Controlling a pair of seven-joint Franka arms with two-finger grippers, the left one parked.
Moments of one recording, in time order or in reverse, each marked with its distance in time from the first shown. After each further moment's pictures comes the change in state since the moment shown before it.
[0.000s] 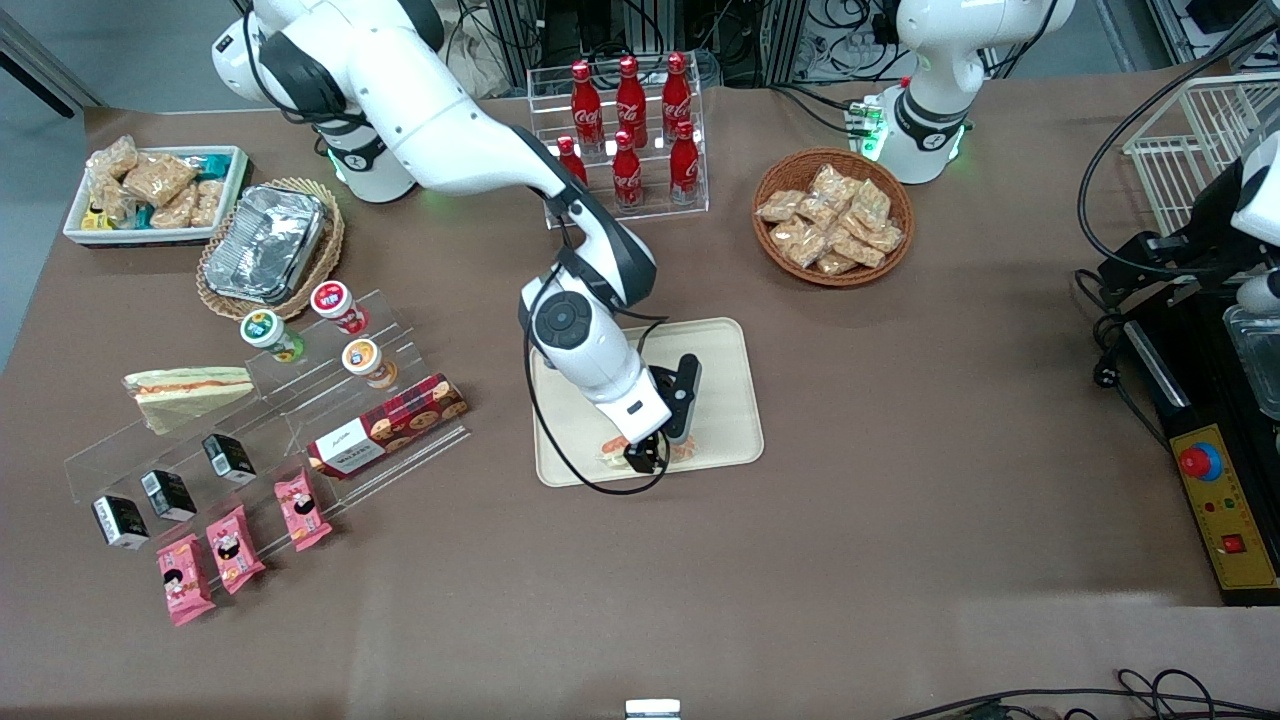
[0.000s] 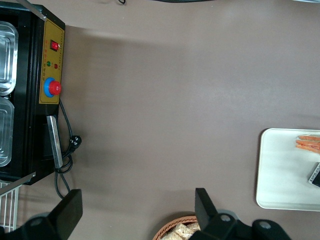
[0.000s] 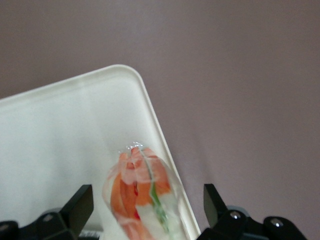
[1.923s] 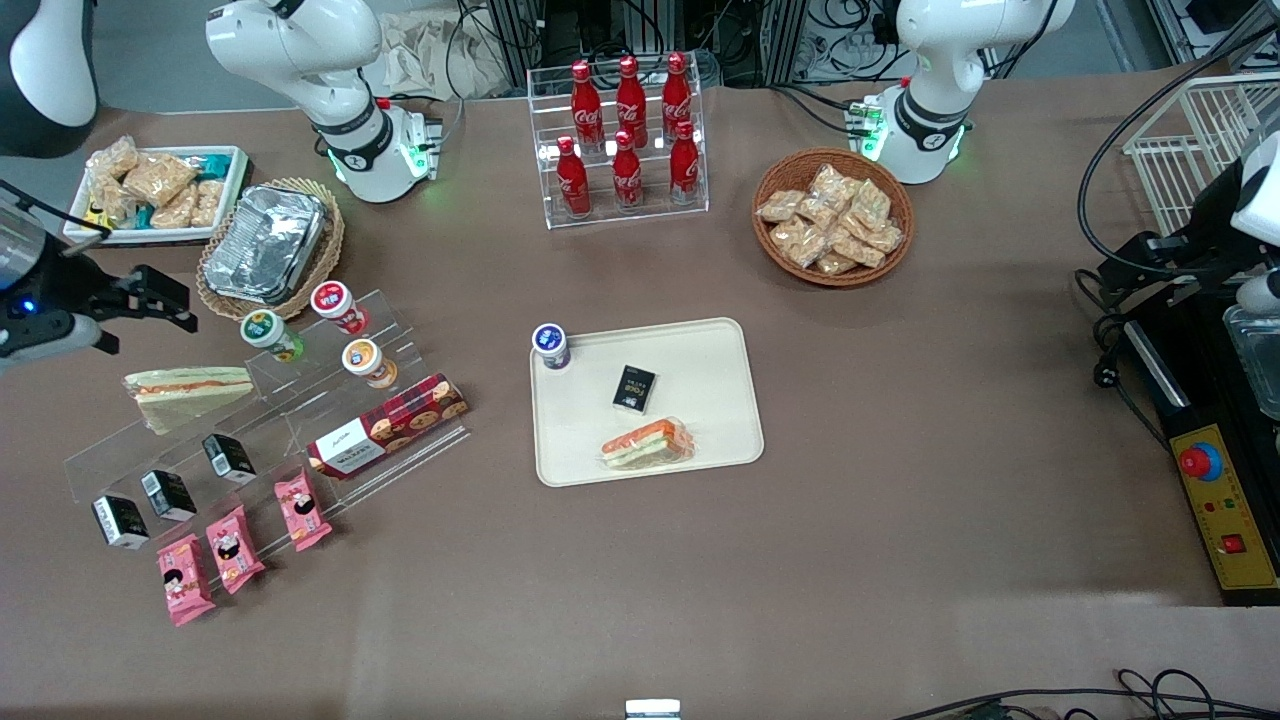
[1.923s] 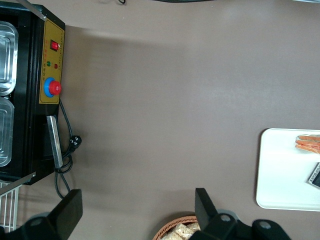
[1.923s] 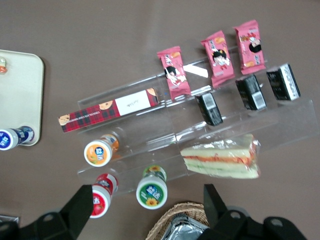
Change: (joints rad) arm -0.687 -0.876 -0.094 -0.399 -0.288 -0.770 0.486
